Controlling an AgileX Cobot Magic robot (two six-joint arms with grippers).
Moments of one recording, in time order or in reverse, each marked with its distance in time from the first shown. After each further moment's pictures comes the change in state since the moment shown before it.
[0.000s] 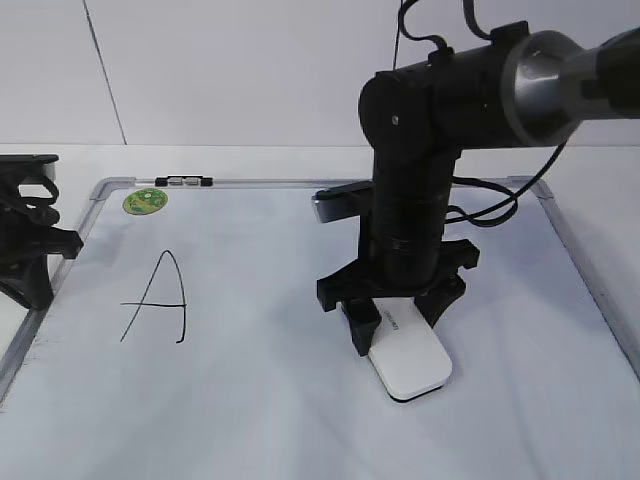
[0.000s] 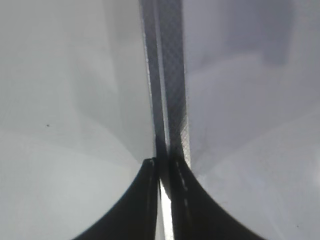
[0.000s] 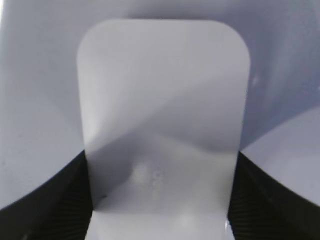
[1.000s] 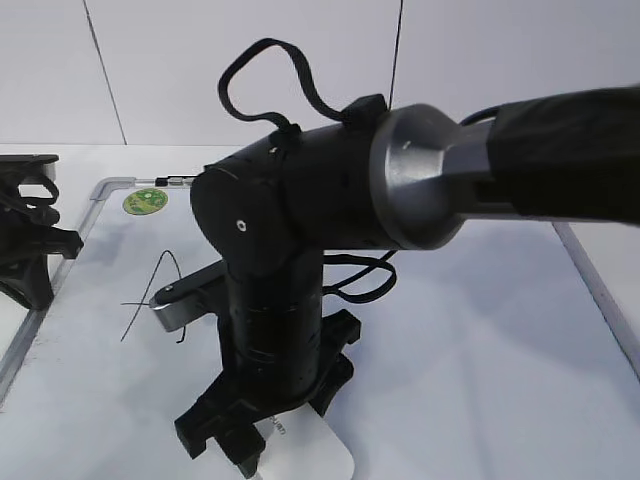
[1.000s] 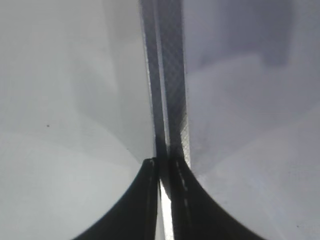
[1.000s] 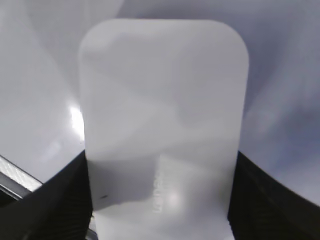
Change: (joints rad) left arm 0.000 0.000 0.000 0.000 -0.002 0.000; right arm 0.331 0.004 -0.001 0.049 -0.043 -0.030
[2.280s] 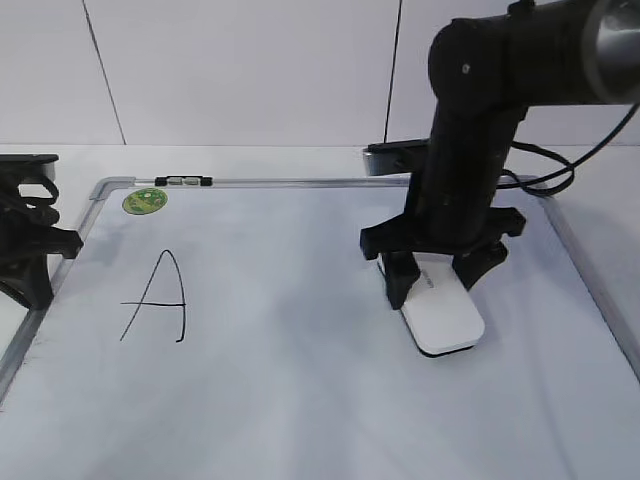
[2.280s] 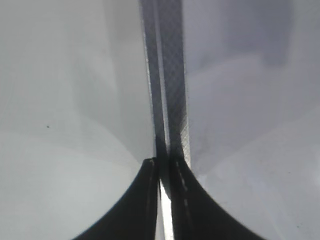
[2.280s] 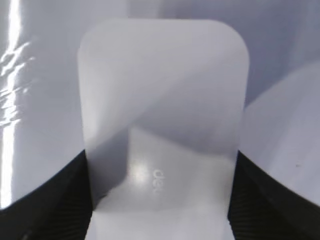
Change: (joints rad) left arm 0.000 0.000 0.000 0.000 -0.004 0.000; right arm -0.458 -0.074 0.006 -0.018 0.023 -0.001
